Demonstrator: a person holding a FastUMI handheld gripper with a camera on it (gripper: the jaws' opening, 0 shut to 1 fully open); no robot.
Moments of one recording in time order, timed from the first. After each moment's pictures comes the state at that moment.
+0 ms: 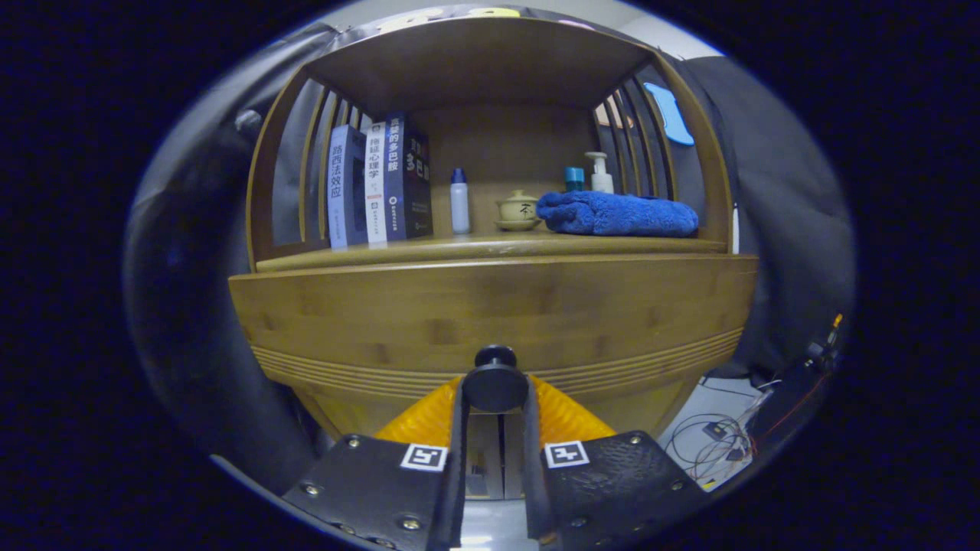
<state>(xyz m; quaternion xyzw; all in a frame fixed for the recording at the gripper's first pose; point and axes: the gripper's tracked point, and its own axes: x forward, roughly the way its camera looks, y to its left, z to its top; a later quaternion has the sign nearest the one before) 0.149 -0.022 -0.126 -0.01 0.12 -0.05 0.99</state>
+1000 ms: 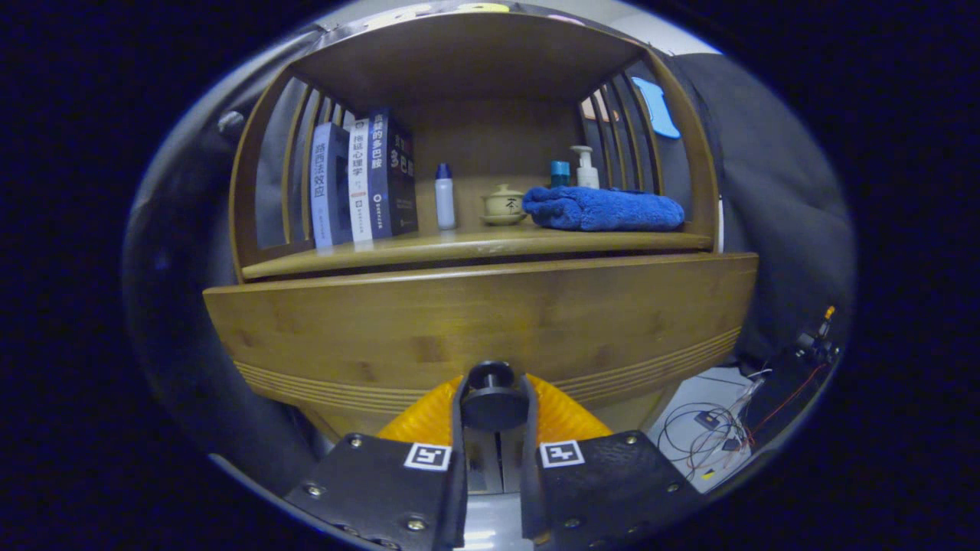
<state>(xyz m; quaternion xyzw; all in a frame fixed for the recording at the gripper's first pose) 0.128 -0.021 -0.121 0.02 0.12 -0.07 0.99</state>
